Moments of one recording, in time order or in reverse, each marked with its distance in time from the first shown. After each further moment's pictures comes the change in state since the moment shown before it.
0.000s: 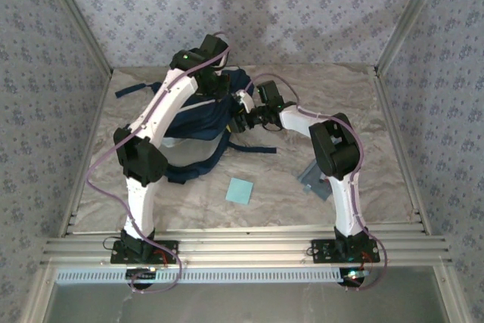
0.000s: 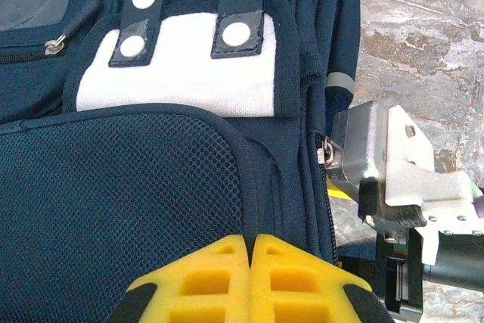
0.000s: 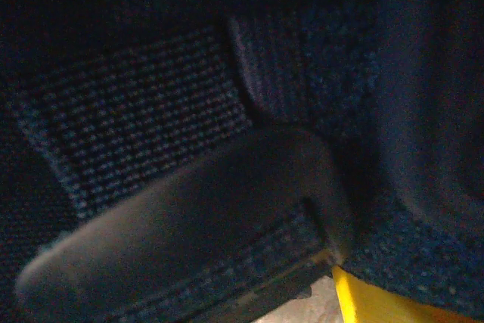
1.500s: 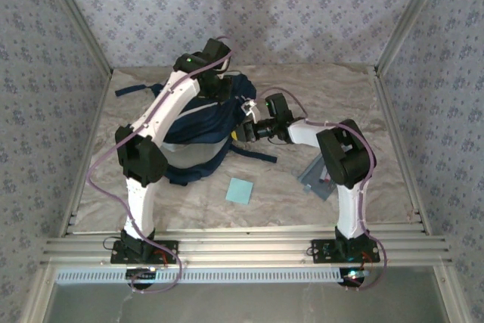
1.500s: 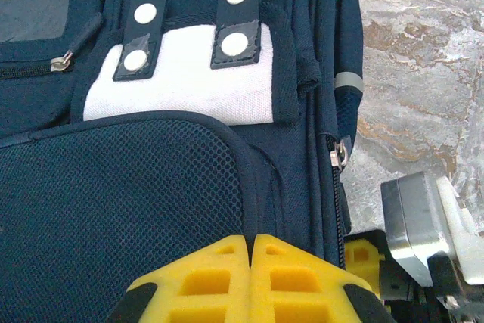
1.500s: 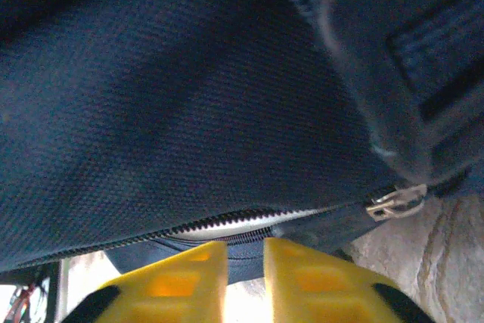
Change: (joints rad) left arm -0.004 -0.003 -0.070 0.059 0.020 -0.001; right arm -0.004 -0.155 -0.311 0.230 -0.100 0.248
